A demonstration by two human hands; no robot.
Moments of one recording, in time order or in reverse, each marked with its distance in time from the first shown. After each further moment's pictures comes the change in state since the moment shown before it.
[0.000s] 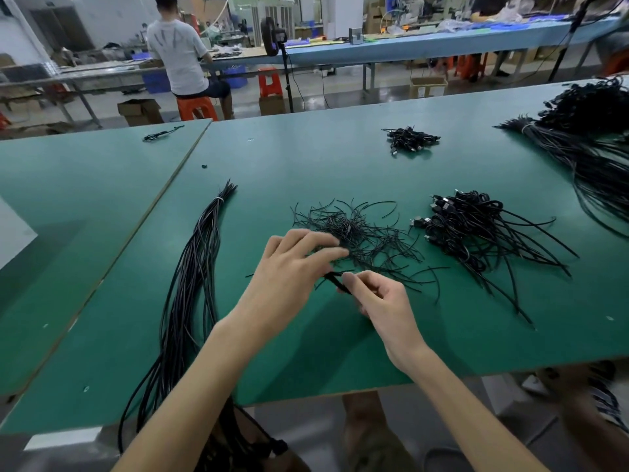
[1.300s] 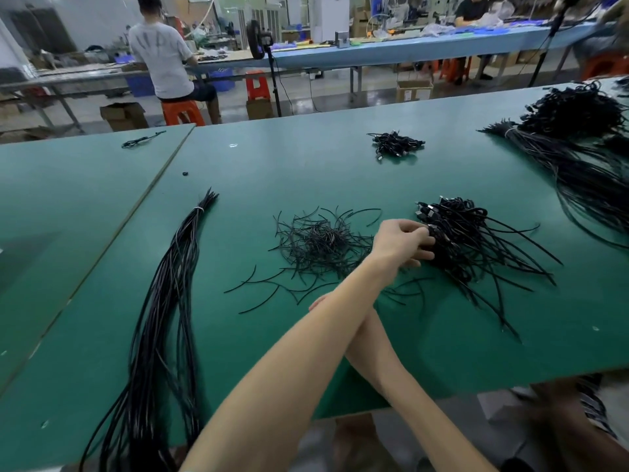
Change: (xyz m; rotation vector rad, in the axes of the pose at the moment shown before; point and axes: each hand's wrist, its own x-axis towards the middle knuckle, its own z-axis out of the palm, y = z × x) left_hand 0.157 0.096 0.106 -1.312 -0.373 -0.911; right_hand 0.002 0.008 0.003 -0.168 -0.082 0.159
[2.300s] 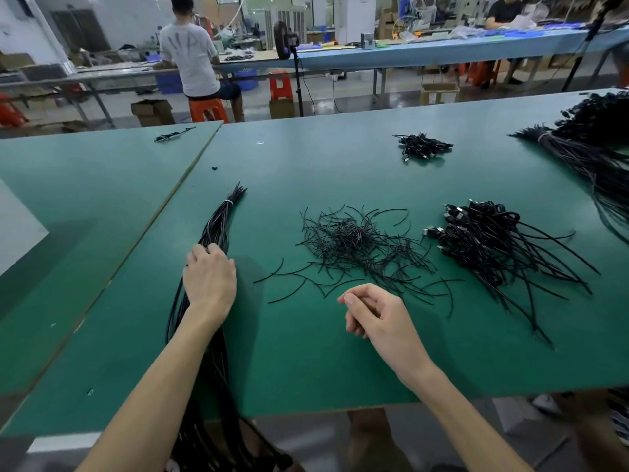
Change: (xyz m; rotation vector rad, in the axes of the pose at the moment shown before) left_hand -0.099 -0.089 -0.270 1.244 0.920 -0.146; right_hand -0.006 -0.009 0.002 0.029 -0.033 -0.154
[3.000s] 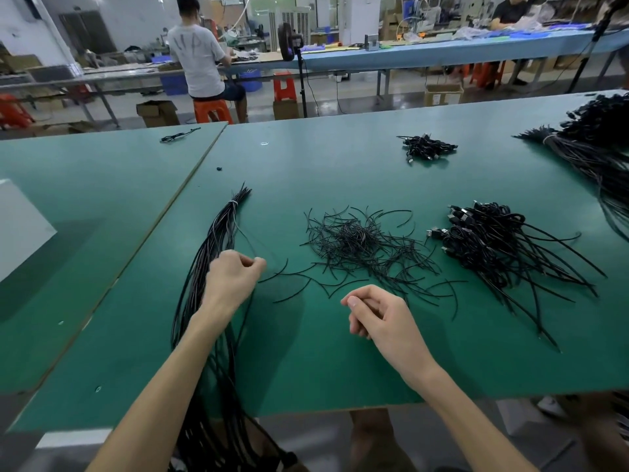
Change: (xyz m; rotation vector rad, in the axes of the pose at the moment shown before) left_hand -0.017 0.012 -0.021 -0.560 -0.209 0.030; right_hand 0.000 0.000 0.001 -0.039 -0.012 -0.002
